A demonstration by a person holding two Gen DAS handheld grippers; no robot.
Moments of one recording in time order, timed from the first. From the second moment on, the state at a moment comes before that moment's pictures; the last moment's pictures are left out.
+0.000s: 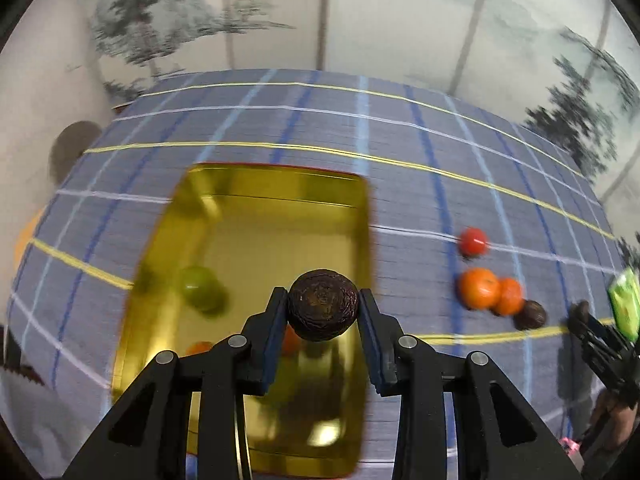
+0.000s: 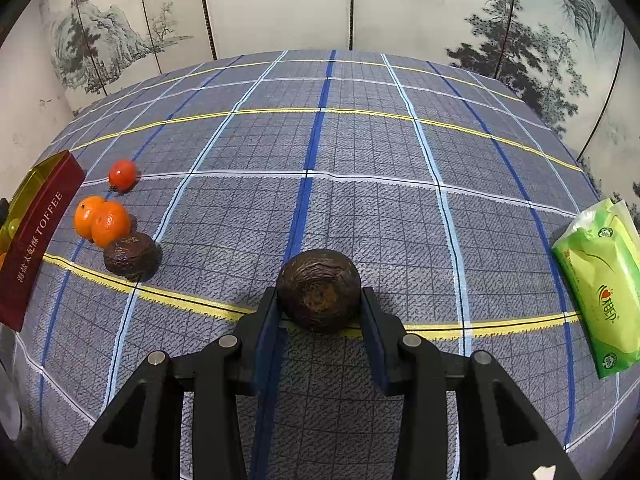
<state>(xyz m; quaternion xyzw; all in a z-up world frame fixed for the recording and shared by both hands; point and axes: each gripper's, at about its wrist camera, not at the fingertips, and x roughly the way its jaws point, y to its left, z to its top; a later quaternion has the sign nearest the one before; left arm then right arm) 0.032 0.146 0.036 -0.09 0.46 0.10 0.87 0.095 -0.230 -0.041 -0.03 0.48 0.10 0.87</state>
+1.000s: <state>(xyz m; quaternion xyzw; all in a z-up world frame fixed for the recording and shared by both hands) 0.014 0.222 0.003 -0.12 0.49 0.17 0.85 0.099 -0.227 -0.041 -0.03 0.48 0.09 0.87</state>
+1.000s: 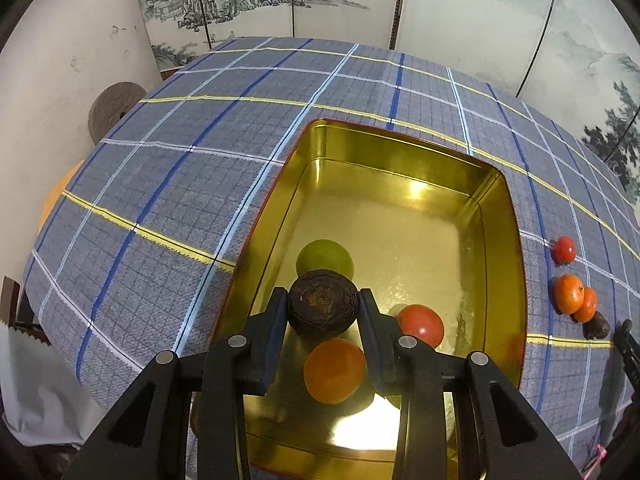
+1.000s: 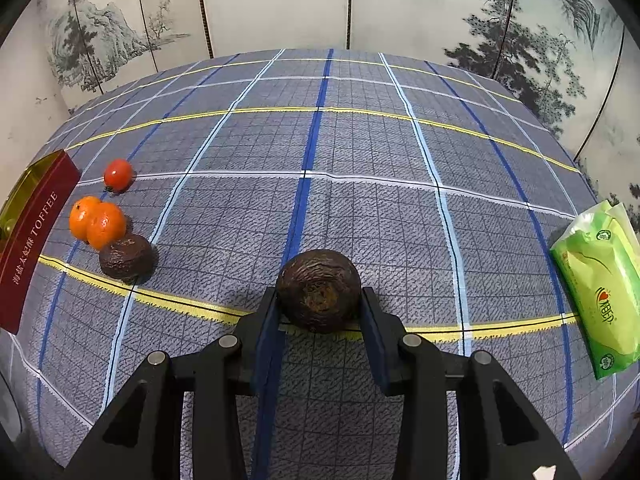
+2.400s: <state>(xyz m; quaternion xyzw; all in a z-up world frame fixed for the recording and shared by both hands) 0.012 0.223 -0.019 -0.13 0.51 0.15 0.84 0.094 -0.217 -0.023 -0.04 0.47 0.09 0.88</state>
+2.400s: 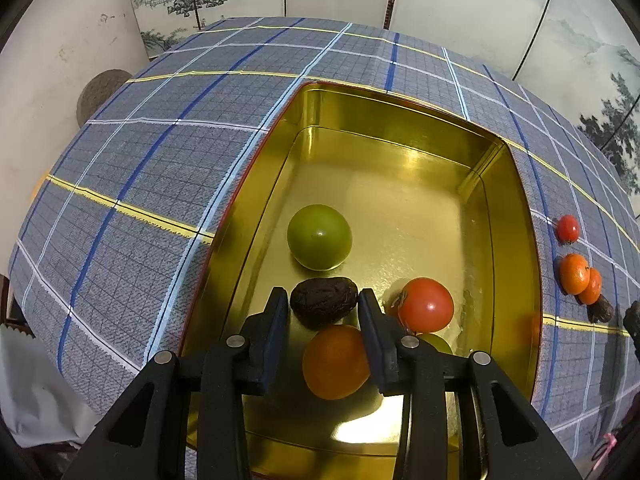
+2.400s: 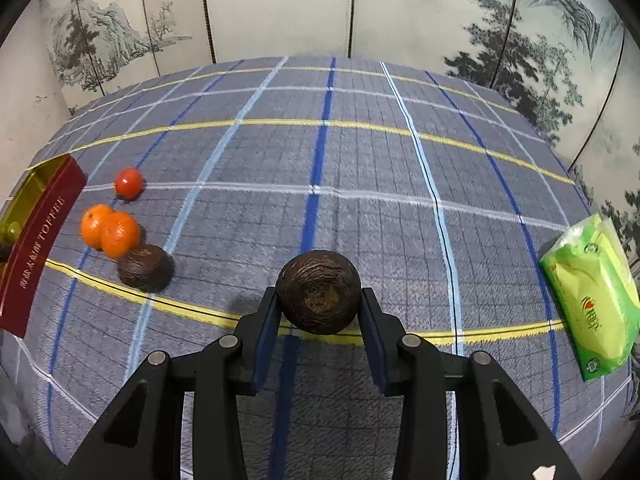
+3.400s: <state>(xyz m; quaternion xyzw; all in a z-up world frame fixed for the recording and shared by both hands) -0.033 0.247 0.025 -0.15 0.43 0.19 0.87 0.064 -0.011 0.045 -0.10 0.40 0.34 0.85</state>
